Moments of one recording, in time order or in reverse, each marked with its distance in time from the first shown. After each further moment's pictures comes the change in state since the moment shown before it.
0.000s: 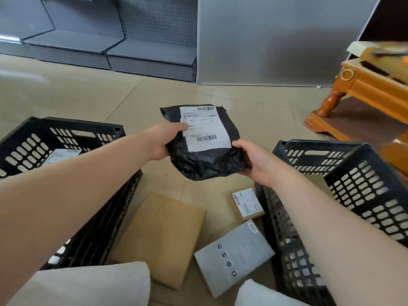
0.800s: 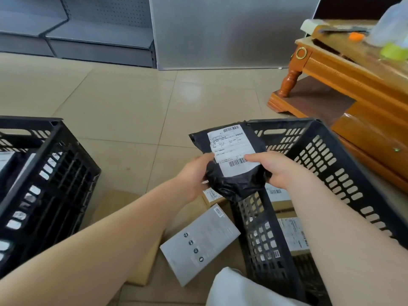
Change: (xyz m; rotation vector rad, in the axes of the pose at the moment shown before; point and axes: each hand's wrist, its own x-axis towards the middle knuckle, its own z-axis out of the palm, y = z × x) left_hand -0.017 -0.113 0.172 -0.102 -0.191 -0.160; right_hand -0.039 0.032 -0.146 -0.113 0.275 0.144
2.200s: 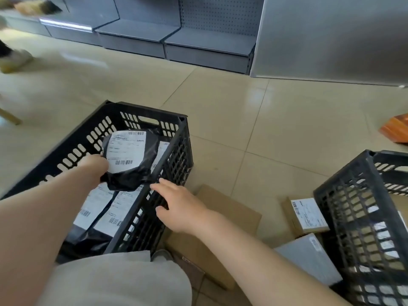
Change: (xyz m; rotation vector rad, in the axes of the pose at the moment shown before) left_hand -0.092 0.048 -0.485 0.445 1.006 -0.029; right_hand -0.094 0.045 0.404 -0.997 -0.774 -0.754
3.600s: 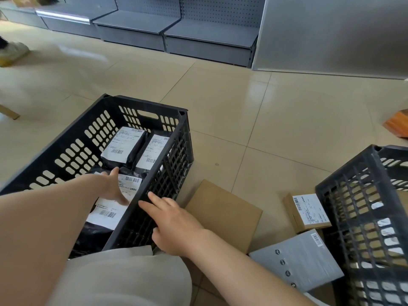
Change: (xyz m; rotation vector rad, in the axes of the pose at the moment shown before) left_hand -0.006 -0.039 0.024 1.131 -0.327 0.114; right_hand 0.001 0.018 0.055 -0.165 -0.023 -0.119
